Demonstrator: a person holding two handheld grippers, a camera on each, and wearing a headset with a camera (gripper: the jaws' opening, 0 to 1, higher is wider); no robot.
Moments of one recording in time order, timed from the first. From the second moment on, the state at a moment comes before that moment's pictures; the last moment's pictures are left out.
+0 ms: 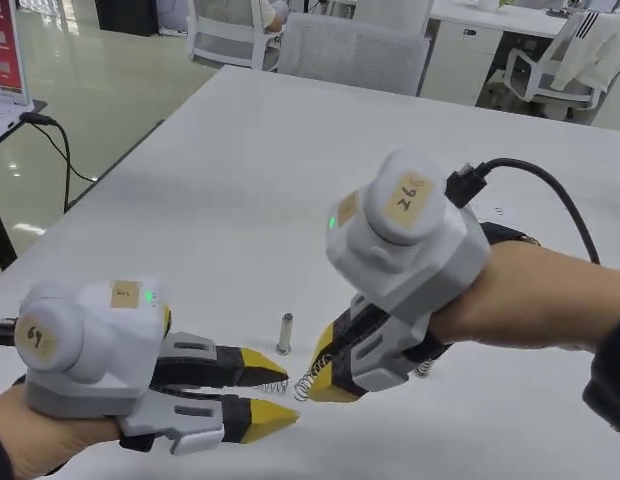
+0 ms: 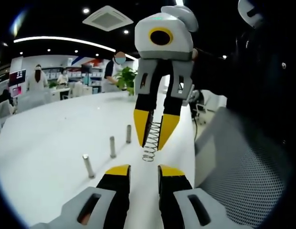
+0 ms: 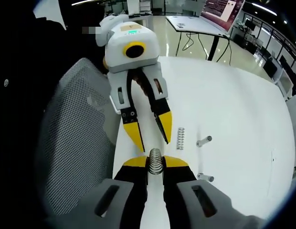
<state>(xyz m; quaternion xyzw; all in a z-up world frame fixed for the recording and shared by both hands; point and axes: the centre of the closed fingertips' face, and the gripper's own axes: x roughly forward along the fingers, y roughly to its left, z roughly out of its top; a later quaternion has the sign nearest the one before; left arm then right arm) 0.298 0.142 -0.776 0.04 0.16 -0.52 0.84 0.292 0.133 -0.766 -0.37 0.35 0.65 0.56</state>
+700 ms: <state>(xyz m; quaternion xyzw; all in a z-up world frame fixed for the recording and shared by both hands) 0.301 0.171 -0.779 0.02 0.17 -0.46 0.87 0.346 0.088 -0.766 -0.41 0.37 0.58 0.59</state>
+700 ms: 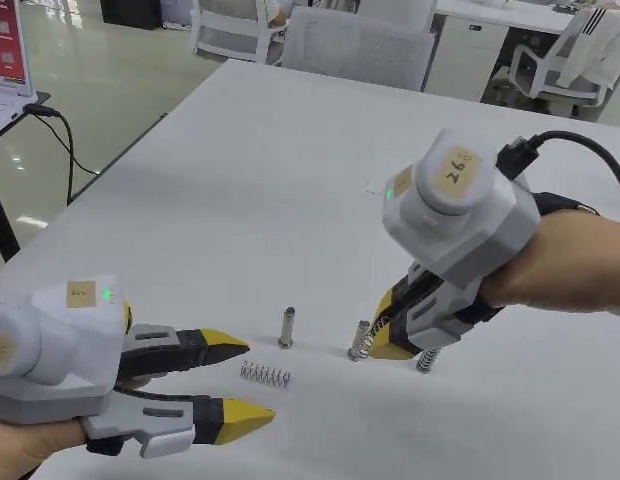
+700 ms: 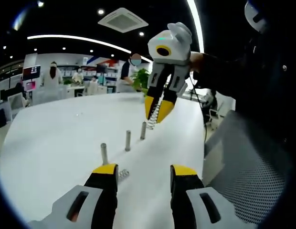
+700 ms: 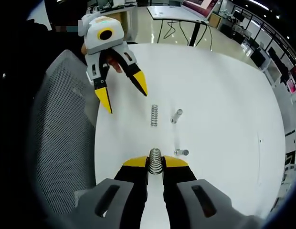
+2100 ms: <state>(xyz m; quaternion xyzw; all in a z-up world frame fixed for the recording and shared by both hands) 0.294 0.168 -0.781 0.02 0.17 -0.45 0.88 0.398 0.091 -0.796 -0.46 0.41 0.54 0.58</state>
